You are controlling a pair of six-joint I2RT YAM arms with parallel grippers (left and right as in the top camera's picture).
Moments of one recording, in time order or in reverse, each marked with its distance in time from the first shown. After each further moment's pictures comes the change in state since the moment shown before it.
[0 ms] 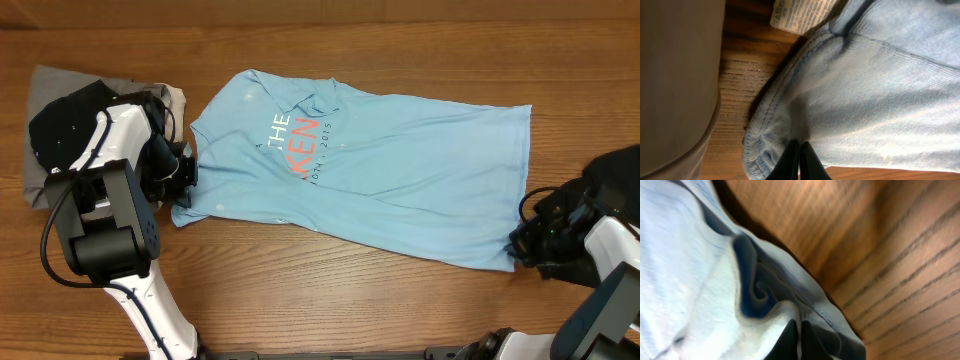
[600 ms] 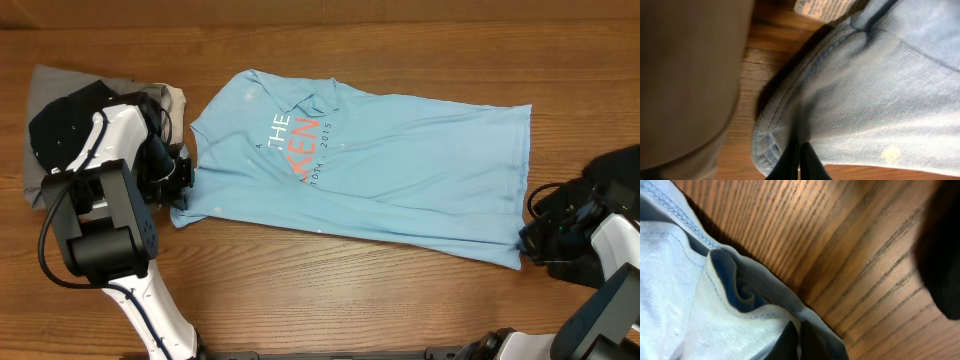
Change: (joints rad) left arm 0.023 0.000 0.004 -0.023 -0.015 0.005; right arm -0.019 0.000 0.029 -0.010 0.093 0.035
